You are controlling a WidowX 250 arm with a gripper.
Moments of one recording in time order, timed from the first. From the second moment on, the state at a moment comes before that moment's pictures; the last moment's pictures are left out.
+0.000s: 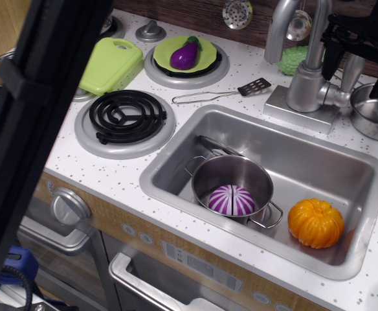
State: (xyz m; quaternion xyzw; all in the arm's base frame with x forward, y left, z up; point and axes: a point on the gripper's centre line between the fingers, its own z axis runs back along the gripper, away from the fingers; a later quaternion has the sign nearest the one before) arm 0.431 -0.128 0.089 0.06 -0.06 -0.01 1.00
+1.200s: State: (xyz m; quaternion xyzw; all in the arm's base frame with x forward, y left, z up) arm 0.463 -0.127 0.112 0.12 -0.14 -0.02 0.98
